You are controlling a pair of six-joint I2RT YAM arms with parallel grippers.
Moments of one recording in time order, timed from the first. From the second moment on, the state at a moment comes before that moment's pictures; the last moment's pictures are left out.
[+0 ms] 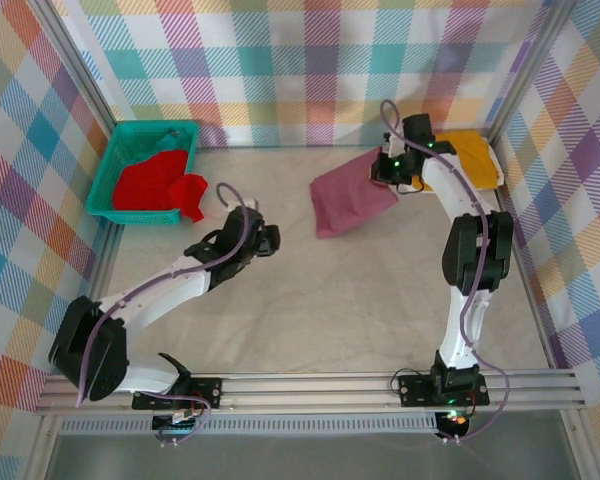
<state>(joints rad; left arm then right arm) -0.62 1.38 0.92 -0.24 -0.24 -0.52 0.12 2.06 1.89 -0.78 -0.36 0.20</state>
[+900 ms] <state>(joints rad) -0.72 1.57 1.08 0.00 0.06 -0.40 -0.07 2.40 2.66 -1.04 -0.09 -0.33</state>
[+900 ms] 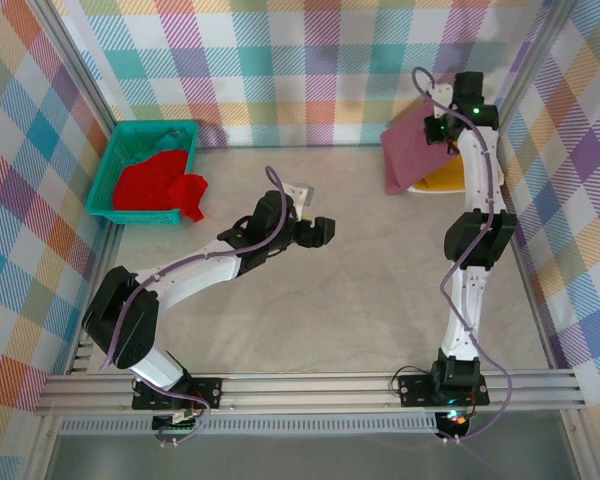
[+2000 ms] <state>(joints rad) -0.73 1.30 0.96 -0.09 -0.21 -0.38 -0.19 2.59 2.71 -0.64 0.17 -0.33</state>
